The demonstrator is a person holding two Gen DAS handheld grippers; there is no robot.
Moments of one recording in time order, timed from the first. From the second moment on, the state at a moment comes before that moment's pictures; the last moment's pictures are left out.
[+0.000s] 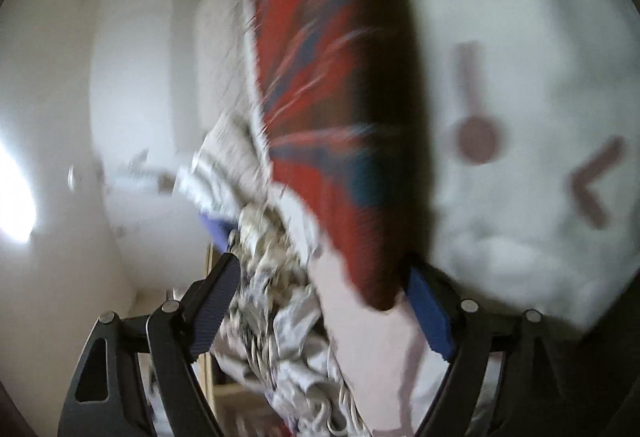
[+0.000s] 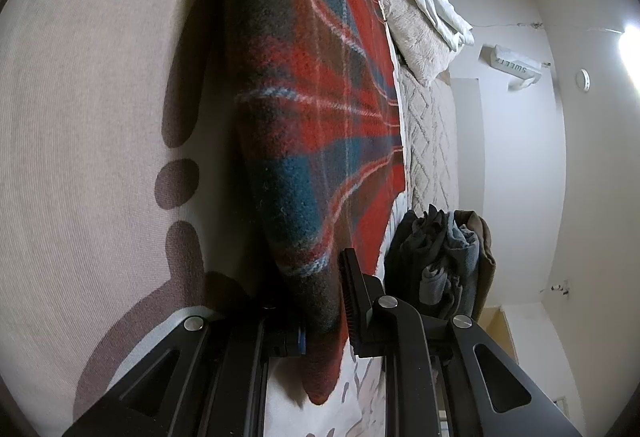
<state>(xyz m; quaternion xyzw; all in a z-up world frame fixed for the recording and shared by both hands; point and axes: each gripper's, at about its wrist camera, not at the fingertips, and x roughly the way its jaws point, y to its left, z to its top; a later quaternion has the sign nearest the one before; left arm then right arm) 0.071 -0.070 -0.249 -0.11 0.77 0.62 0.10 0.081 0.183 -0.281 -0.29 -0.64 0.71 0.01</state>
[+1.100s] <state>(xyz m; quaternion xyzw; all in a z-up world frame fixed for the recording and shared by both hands) 0.061 -0.038 -0.110 -0.21 0.58 0.78 0.09 0.076 0.188 -0.133 -0.31 -0.61 0.73 0.02</state>
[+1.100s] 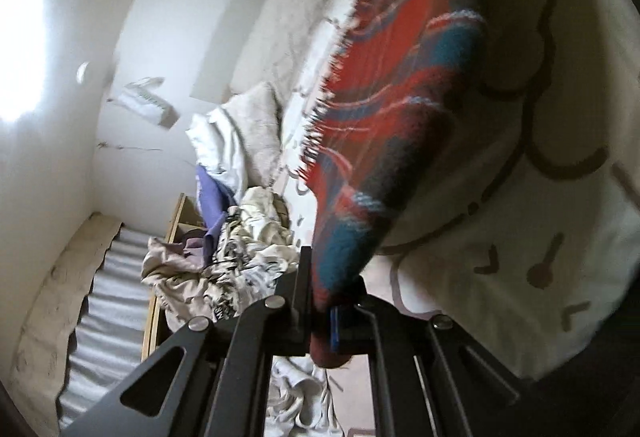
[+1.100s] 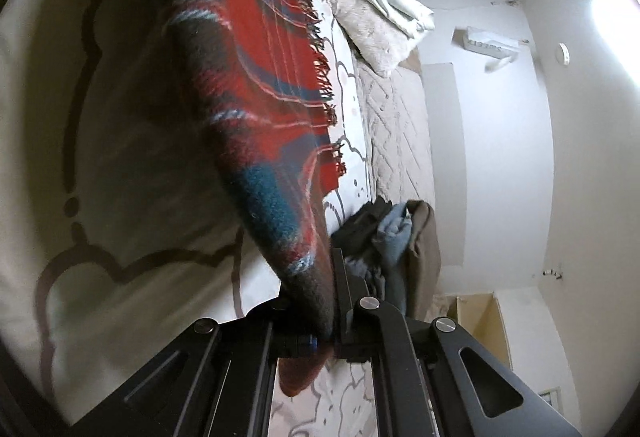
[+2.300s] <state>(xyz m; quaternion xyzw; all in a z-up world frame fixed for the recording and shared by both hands) -0.118 -0.033 -0.156 -0.38 0.50 0.77 0.11 -0.079 0.224 -0.151 -0.50 -0.45 0.74 -0.04</state>
